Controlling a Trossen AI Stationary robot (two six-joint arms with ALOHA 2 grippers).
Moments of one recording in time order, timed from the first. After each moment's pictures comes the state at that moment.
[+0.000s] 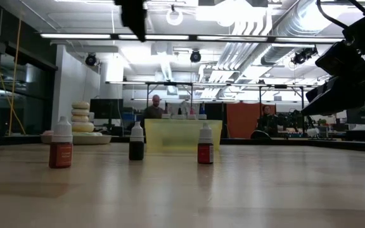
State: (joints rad) left arm 0.05 1.62 1.72 -1.26 -0.06 -0.15; right arm 0.00 0.49 0.01 0.05 0.02 0.13
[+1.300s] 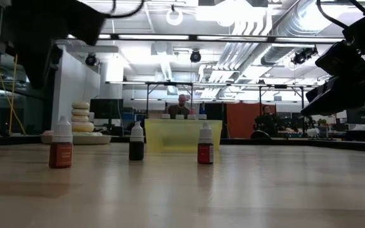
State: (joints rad) left arm -0.34 1.40 1.04 -0.94 0.07 -0.93; right arm 0.00 0.49 0.01 0.05 0.02 0.13
